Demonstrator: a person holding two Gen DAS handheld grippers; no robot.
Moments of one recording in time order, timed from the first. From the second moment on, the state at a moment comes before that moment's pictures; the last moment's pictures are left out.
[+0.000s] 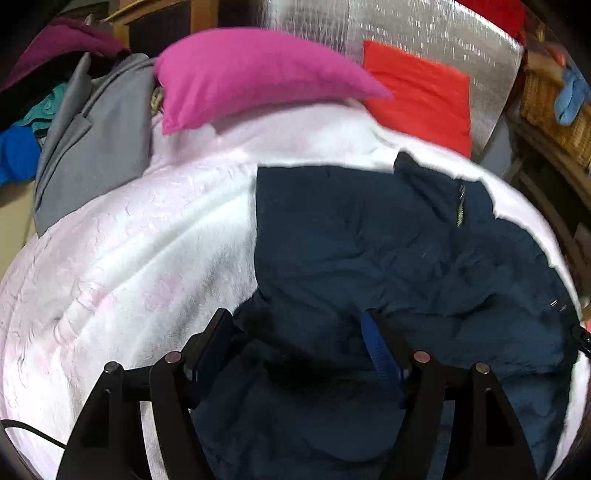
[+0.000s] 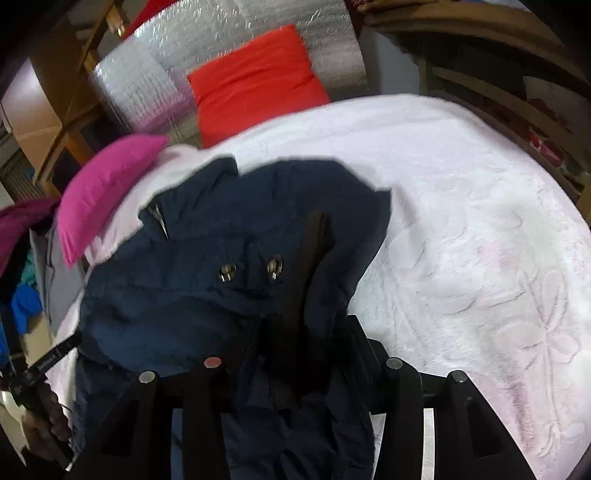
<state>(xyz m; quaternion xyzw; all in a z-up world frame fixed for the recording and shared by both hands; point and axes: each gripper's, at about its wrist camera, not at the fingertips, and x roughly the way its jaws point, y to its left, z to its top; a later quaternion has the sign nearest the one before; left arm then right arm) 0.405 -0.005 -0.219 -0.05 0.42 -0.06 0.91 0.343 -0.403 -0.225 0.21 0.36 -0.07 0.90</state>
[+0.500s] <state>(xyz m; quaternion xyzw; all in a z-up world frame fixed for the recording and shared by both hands) 0.378 -0.044 -0.233 -0.22 0.46 -0.18 0.84 0.338 -0.337 -0.250 0.41 0.39 0.13 0.82</state>
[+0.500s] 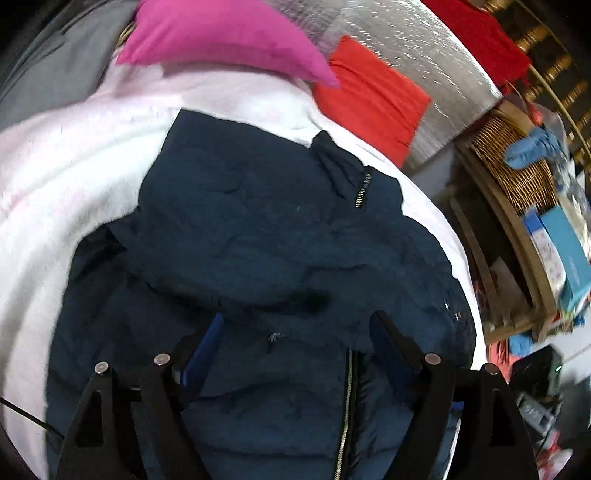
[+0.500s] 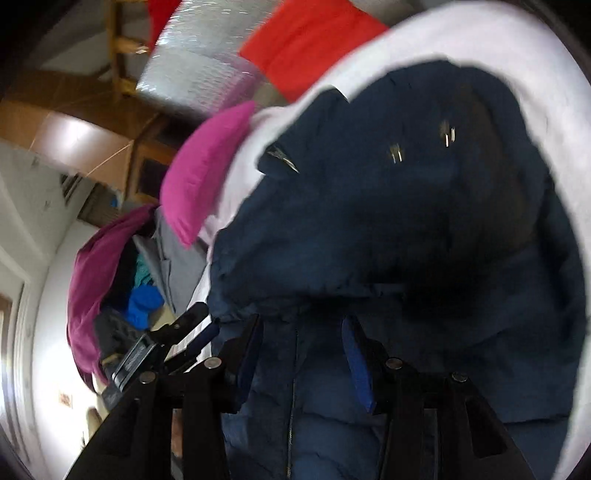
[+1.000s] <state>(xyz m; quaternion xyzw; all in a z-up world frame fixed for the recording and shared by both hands) 0.422 -0.033 -0.267 -0.33 0.47 -0.14 0.80 0.385 -0.361 -0.295 0.56 0.34 0.07 0.75</state>
